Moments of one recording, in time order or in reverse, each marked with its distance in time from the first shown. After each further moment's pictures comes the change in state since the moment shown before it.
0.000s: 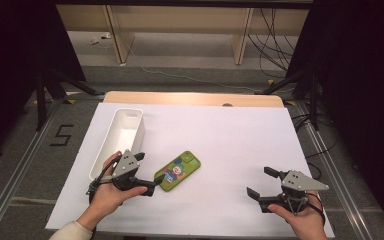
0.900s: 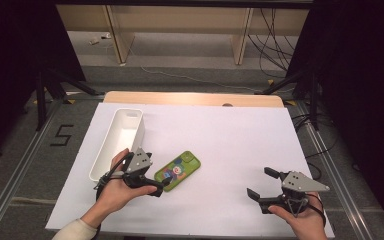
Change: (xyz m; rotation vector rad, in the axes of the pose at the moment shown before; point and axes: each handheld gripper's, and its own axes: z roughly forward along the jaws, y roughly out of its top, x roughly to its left) left arm -0.017 0.021 0.015 0.131 -0.014 0.038; right arm 0.002 0.000 -0.002 0.002 -0.003 -0.004
